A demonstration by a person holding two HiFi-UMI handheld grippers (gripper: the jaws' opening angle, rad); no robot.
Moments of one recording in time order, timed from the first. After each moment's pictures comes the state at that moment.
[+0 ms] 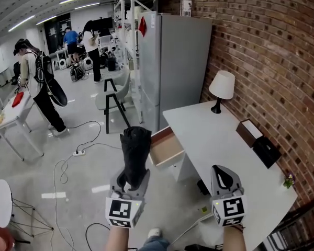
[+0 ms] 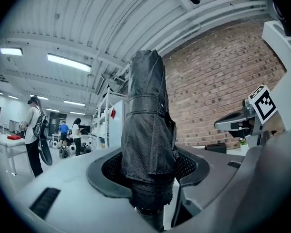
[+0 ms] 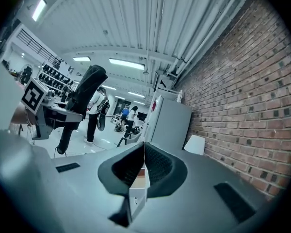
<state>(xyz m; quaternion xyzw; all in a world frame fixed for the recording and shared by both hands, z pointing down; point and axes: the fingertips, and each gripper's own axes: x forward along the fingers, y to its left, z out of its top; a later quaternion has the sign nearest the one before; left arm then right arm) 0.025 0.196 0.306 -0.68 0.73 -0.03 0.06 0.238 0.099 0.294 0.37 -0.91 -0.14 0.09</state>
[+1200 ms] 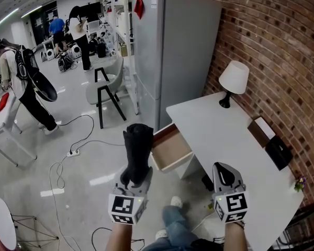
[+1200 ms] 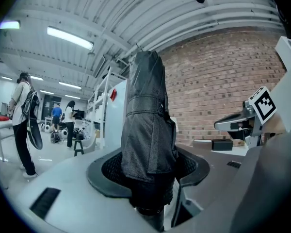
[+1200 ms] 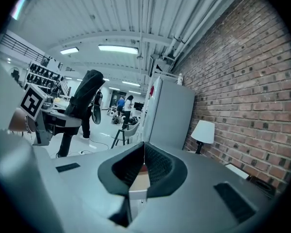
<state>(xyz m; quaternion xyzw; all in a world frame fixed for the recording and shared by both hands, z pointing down) -0.100 0.070 0.372 -0.71 0.70 -0.03 -0.02 0.120 -0.012 0.346 0.39 -0.91 -0.08 0.14</state>
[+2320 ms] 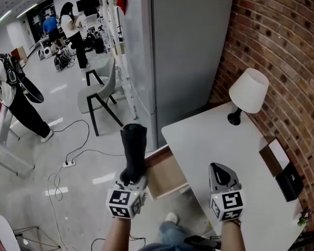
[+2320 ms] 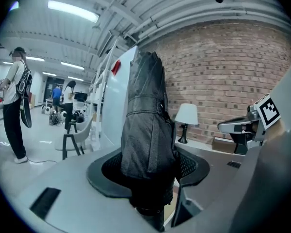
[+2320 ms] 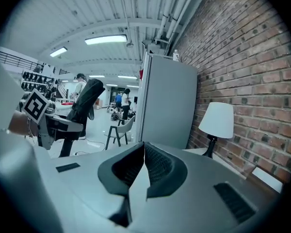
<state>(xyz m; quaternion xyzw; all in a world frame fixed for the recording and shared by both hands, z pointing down) -0.171 -0.179 0.433 -0.70 0.70 -0.05 -0.12 0.055 -0.264 0.394 0.38 -0.91 -0.03 0.16</state>
